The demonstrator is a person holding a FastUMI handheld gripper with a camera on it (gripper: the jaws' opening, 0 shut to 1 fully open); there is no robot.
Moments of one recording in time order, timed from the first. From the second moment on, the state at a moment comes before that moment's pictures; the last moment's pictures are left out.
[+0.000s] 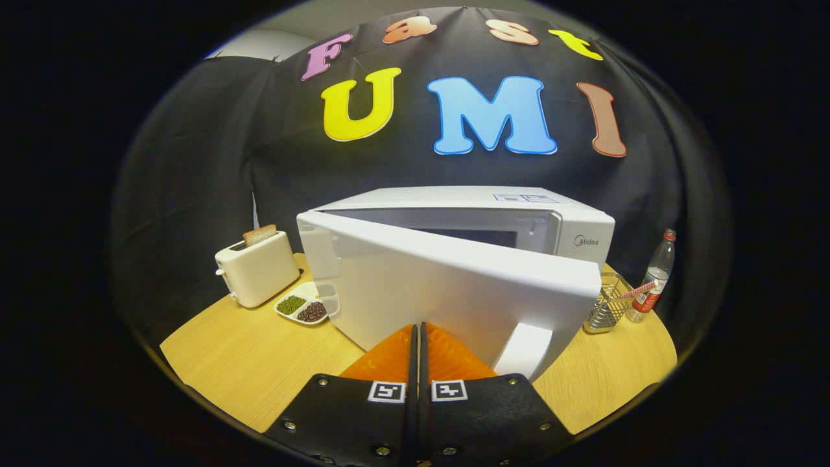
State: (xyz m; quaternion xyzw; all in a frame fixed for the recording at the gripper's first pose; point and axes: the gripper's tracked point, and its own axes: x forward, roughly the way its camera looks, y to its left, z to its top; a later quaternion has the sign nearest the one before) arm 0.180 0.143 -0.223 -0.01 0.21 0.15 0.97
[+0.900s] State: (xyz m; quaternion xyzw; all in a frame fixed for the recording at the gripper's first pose) arm 0.261 0.120 -0.229 0.01 0.21 0.11 0.97
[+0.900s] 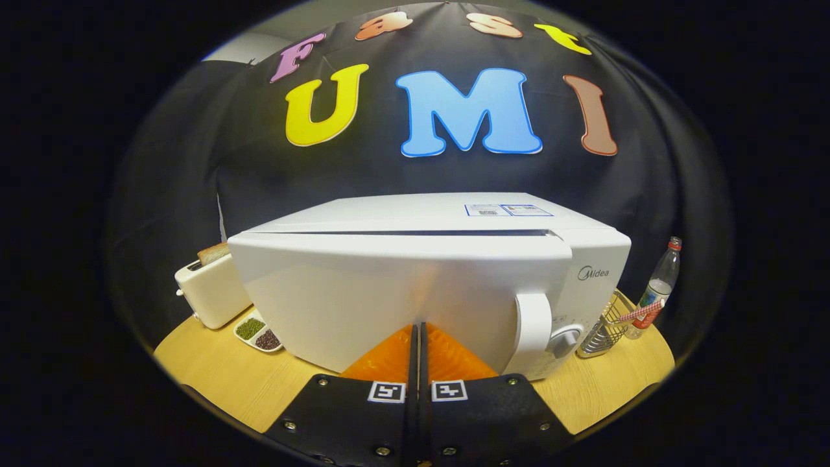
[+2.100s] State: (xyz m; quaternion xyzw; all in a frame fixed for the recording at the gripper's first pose) arm 0.221 0.121 -0.167 -0.03 0.15 0.08 0.99
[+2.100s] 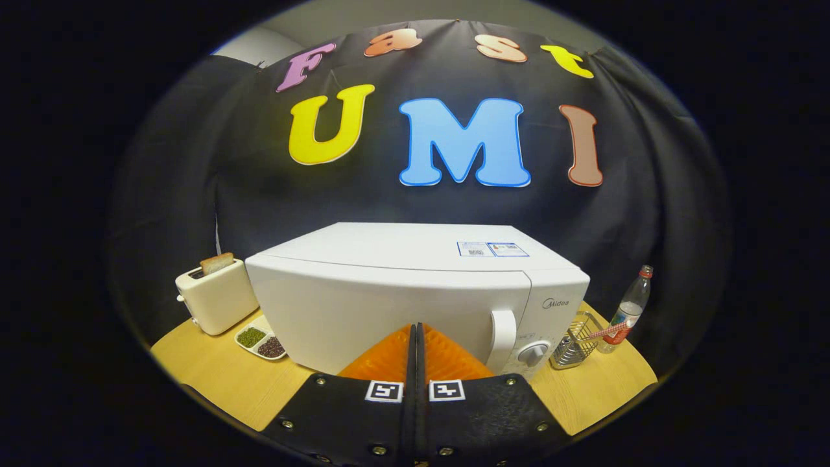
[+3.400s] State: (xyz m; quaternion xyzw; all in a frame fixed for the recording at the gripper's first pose) arm -0.003 0.093 -0.078 0.00 0.07 0.07 1.00
